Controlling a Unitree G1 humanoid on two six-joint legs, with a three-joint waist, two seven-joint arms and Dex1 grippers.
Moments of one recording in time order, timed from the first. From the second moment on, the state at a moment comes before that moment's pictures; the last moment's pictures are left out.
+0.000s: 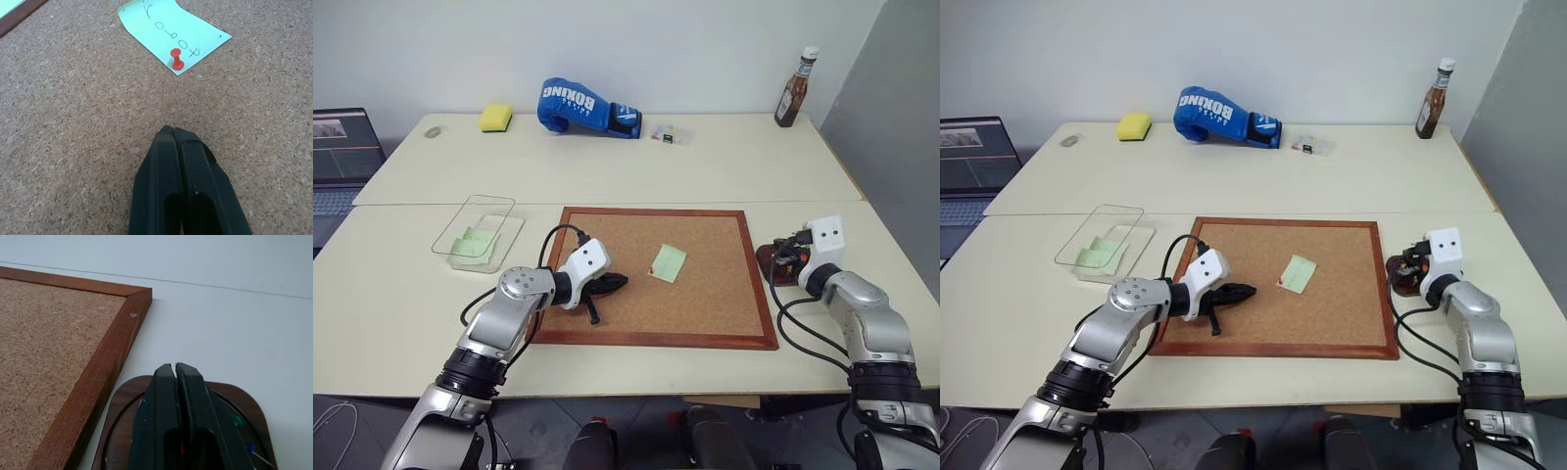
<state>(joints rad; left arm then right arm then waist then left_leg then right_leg) -0.42 0.56 -0.24 0.08 -0.11 0.38 -0.94 -0.36 -0.44 -0.19 0.13 0.23 0.48 0.39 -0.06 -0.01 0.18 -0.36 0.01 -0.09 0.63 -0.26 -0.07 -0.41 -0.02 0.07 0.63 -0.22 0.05</state>
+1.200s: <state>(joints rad) -0.42 0.55 -0.24 0.09 -0.11 0.38 -0.94 -0.34 -0.51 -0.07 -0.12 0.35 0.45 0.68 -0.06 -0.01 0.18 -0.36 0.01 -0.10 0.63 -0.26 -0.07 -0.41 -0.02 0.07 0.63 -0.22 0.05</state>
